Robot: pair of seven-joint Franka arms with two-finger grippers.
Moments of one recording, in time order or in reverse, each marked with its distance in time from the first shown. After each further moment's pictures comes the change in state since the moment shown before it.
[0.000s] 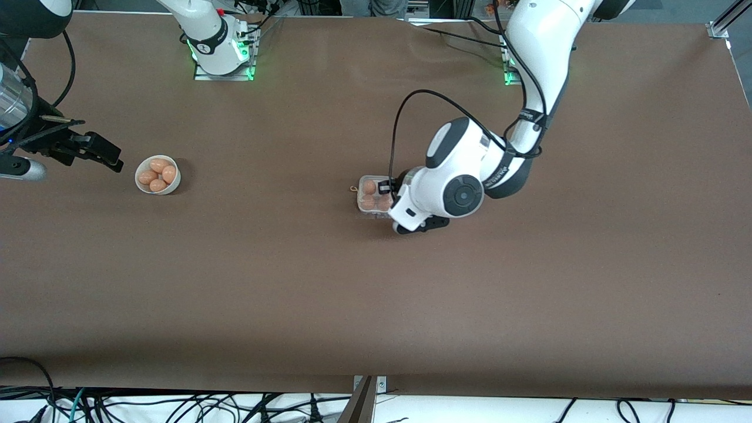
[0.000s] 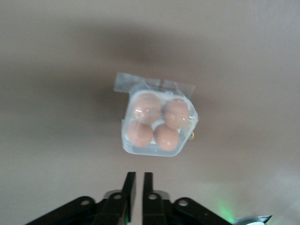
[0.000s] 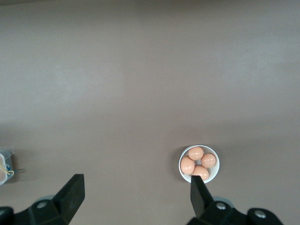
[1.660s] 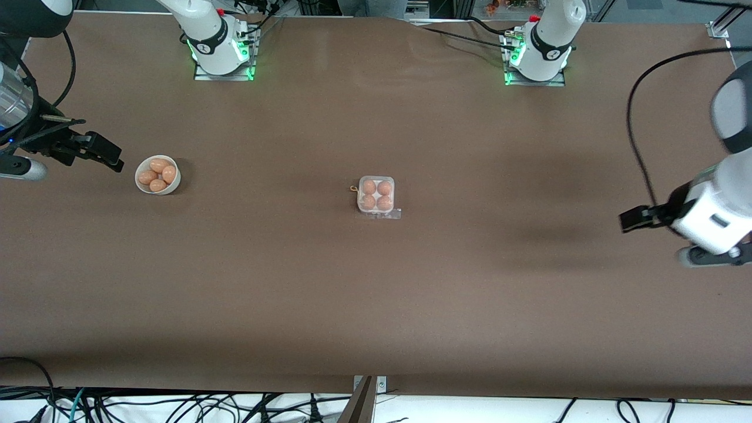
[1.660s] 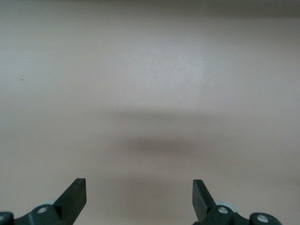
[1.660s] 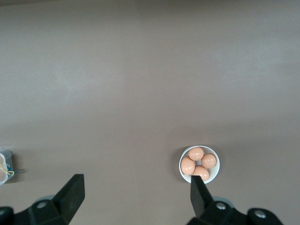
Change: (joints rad) left arm 0.461 -0.333 0.094 0.052 0.527 -0.193 0.547; right arm 0.000 0.000 0.003 0.002 -0.001 0.000 0.000
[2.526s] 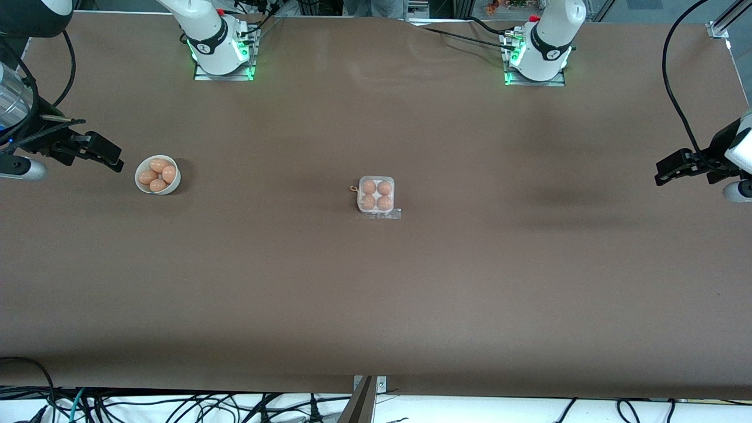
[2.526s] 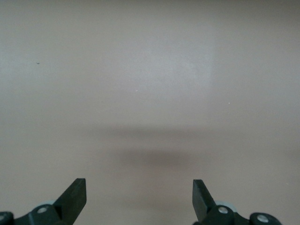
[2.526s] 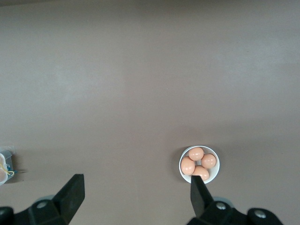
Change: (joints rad) left arm 0.072 -0.291 -0.022 -0.370 -0.002 0.120 0.073; right arm 0.000 0.000 0.000 0.000 0.000 0.000 0.000
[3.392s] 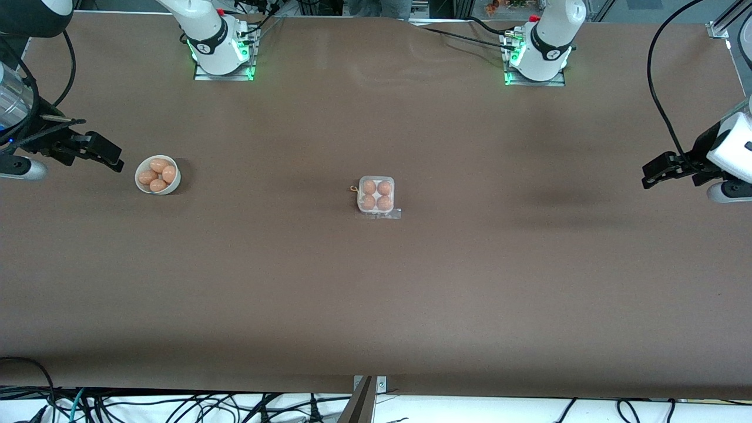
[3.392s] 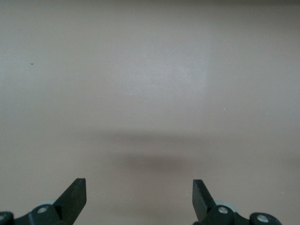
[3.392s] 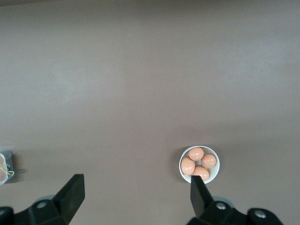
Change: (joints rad) left arm 0.012 -0.028 -0.031 -0.063 -0.001 0.064 -0.052; right arm 0.000 0.000 0.000 0.000 0.000 0.000 0.000
